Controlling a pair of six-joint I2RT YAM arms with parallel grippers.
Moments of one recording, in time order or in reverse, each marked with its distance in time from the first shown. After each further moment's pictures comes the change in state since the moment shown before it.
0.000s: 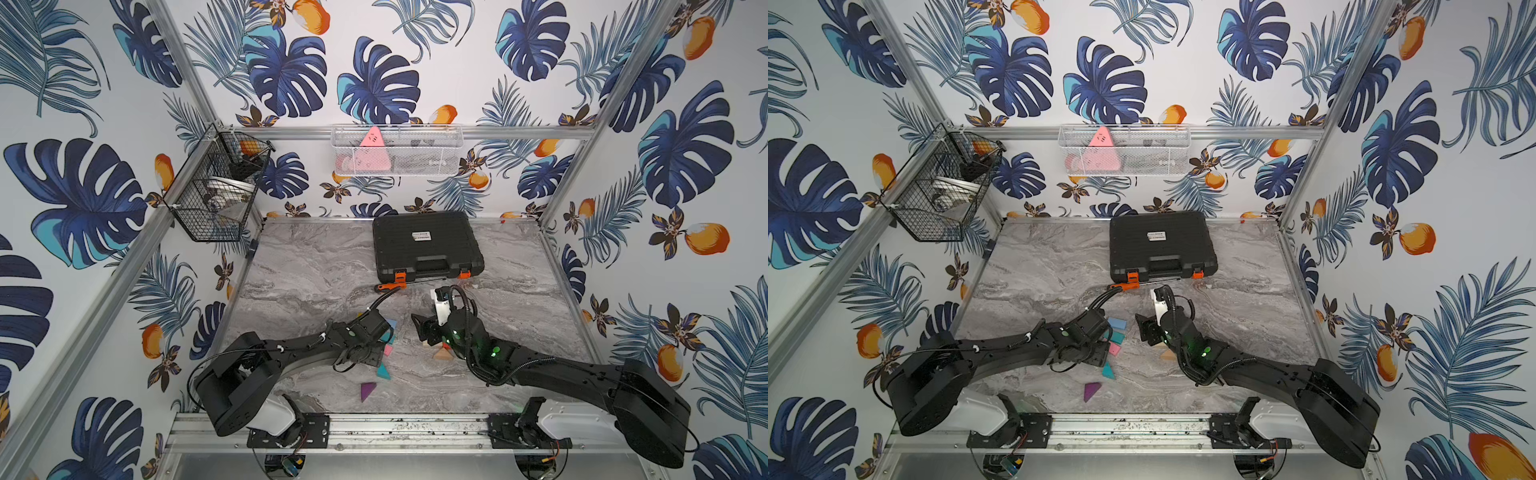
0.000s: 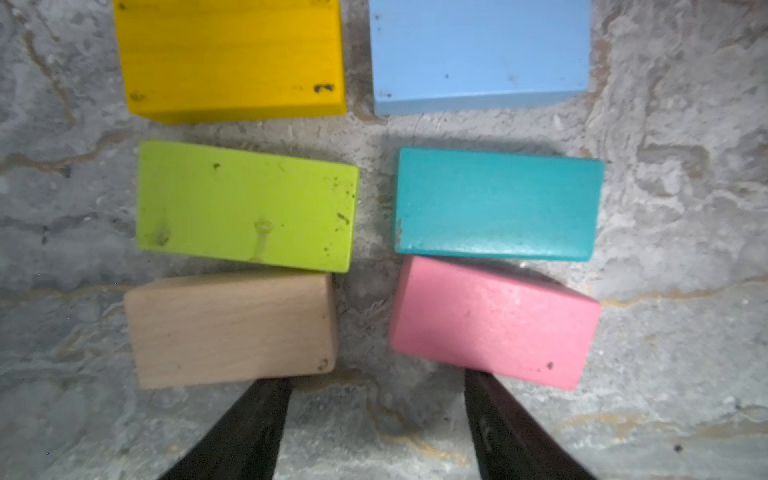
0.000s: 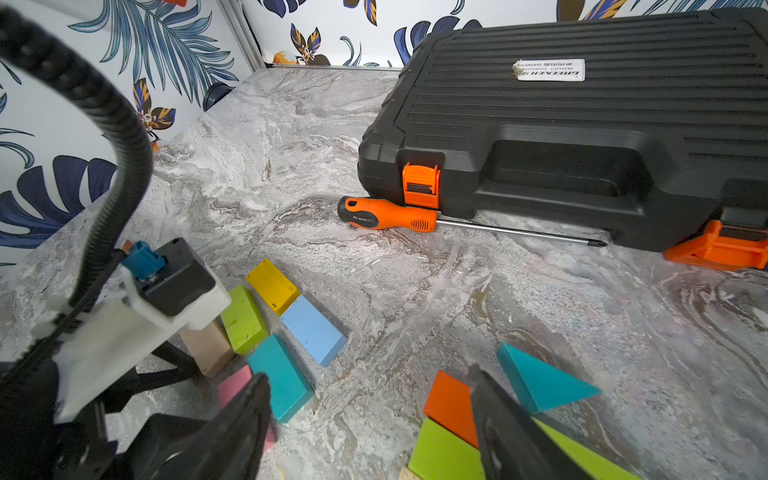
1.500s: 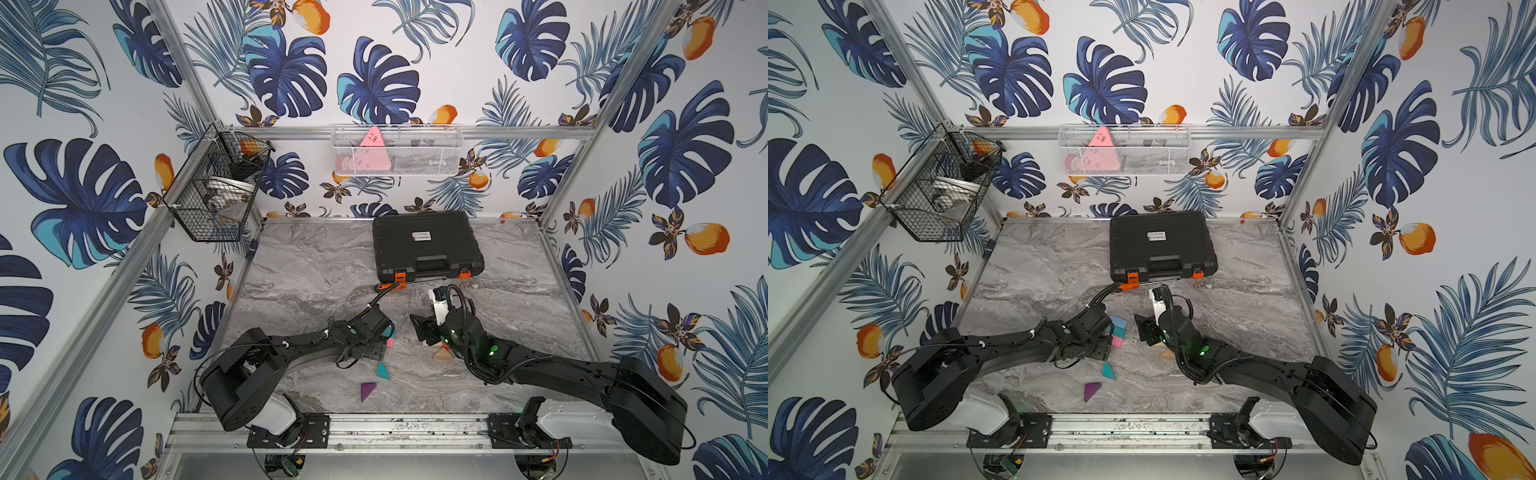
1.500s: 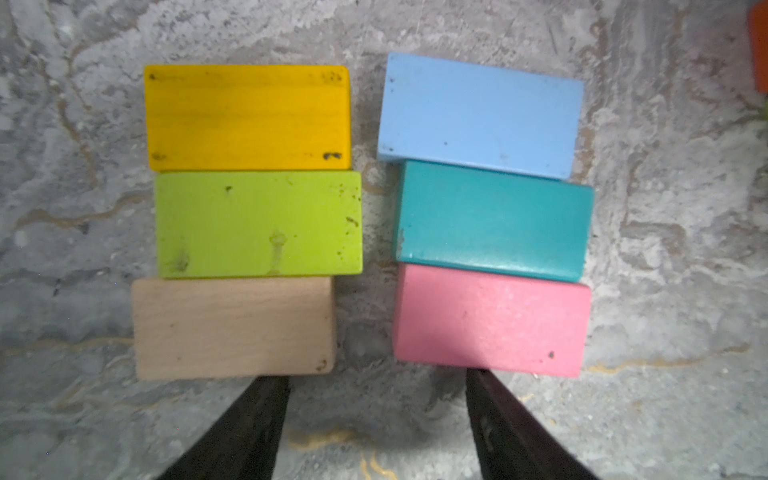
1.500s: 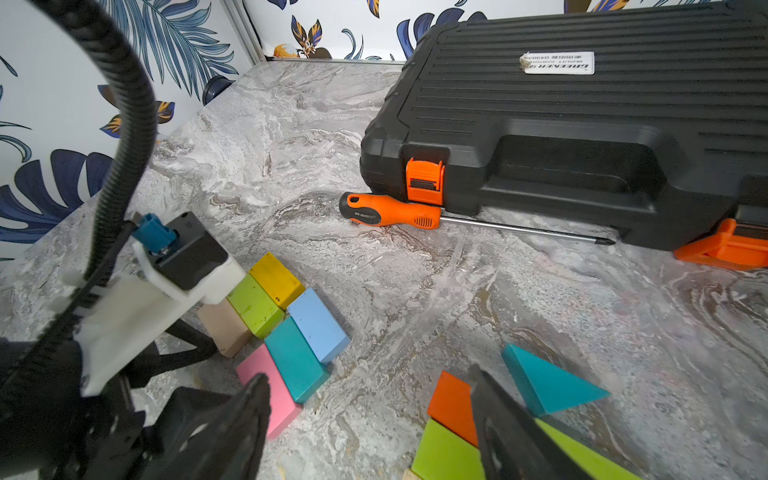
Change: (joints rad) left arm 0.018 0.033 0.008 0.082 -0.026 -0.014; right arm 0.000 0.023 0.011 0.000 -0.012 0.000
